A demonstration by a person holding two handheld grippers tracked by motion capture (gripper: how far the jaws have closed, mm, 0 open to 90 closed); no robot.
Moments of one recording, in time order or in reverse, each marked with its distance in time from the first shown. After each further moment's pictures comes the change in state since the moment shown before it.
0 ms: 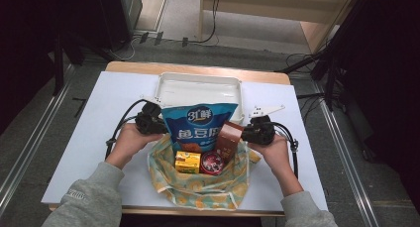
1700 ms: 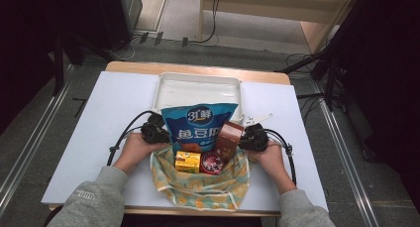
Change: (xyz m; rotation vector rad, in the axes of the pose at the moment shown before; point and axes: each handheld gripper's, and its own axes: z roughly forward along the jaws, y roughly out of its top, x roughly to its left) left arm 0.026 -0.033 0.037 0.060 0.031 -0.046; right arm -0.028 -0.043 0.038 0.137 -0.012 0.035
